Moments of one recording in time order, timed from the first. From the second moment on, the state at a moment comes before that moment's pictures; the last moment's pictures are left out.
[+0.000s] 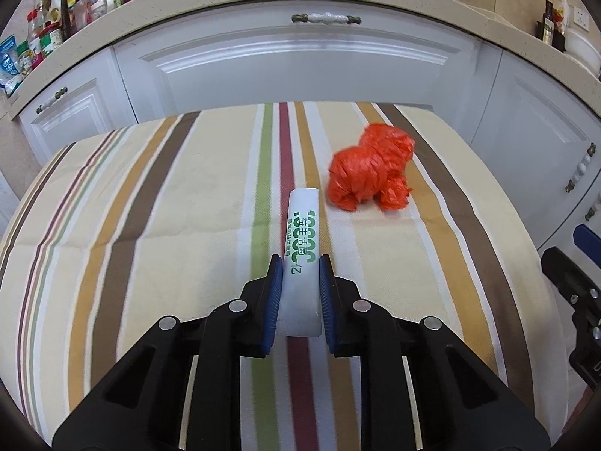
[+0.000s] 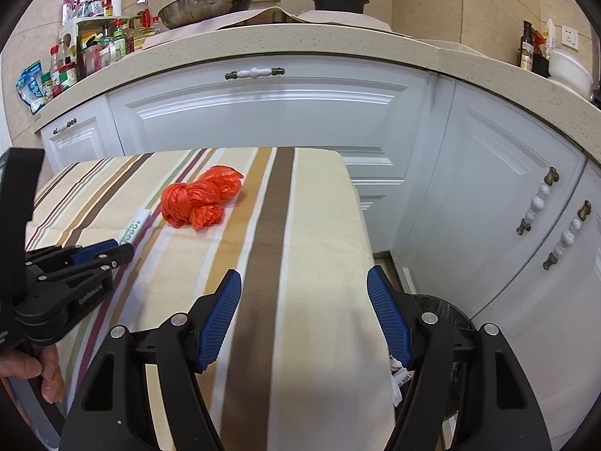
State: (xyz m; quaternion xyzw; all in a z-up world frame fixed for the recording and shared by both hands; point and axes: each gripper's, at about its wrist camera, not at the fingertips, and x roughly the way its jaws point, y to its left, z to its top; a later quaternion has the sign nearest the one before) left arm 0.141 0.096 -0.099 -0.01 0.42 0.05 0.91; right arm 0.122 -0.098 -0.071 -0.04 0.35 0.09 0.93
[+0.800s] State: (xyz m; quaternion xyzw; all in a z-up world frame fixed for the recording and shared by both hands) left arm 0.131 0.189 -0.048 -0.04 0.35 0.13 0.93; right arm 0.178 -0.005 -0.070 -0.05 0.35 0.14 0.92
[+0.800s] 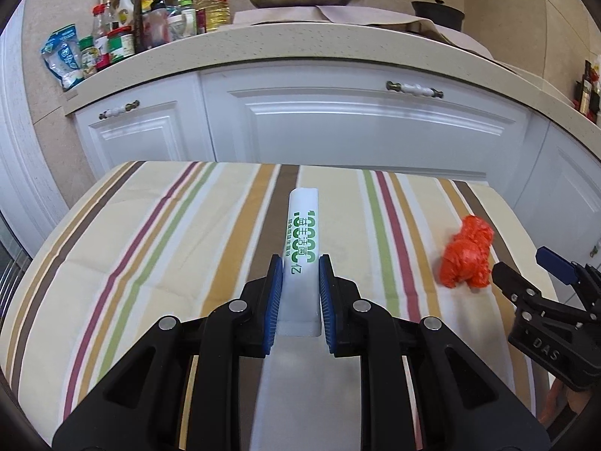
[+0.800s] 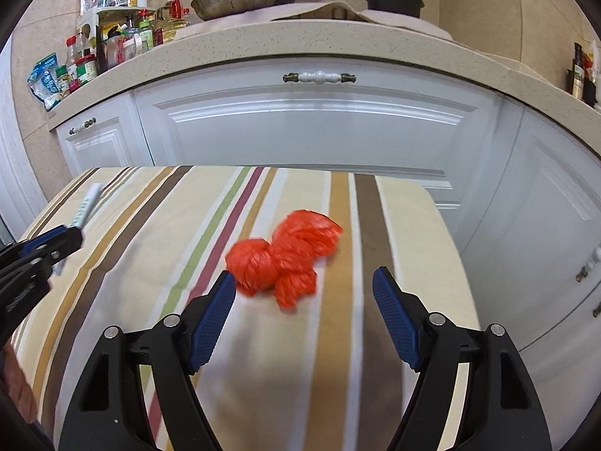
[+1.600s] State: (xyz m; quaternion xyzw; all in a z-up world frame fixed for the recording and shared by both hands) left arm 0.131 0.210 -0.059 -0.06 0.36 0.14 0.92; right arm 0.209 0.024 -0.092 -0.02 0.39 0.18 0.90
